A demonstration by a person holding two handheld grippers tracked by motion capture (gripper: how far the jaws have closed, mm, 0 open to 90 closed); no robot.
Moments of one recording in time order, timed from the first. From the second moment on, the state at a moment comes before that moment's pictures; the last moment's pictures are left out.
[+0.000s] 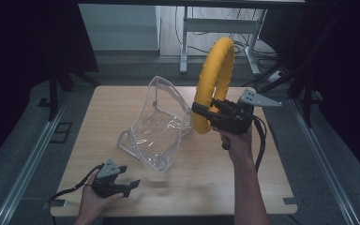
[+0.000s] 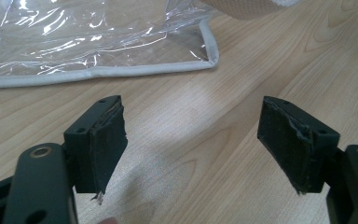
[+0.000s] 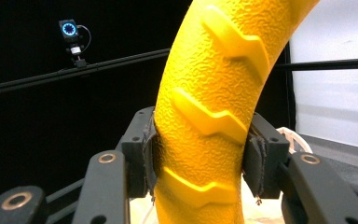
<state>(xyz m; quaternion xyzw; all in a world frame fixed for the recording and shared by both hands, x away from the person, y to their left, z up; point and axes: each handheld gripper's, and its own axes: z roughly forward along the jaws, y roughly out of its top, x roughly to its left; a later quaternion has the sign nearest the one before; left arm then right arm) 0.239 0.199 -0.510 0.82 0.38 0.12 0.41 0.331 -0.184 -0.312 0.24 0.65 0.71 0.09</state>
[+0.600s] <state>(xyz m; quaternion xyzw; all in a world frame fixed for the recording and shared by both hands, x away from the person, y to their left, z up) 0.239 0.199 -0.510 0.82 0.38 0.12 0.41 0.328 -0.165 -0.294 0.22 0.65 0.73 0.09</state>
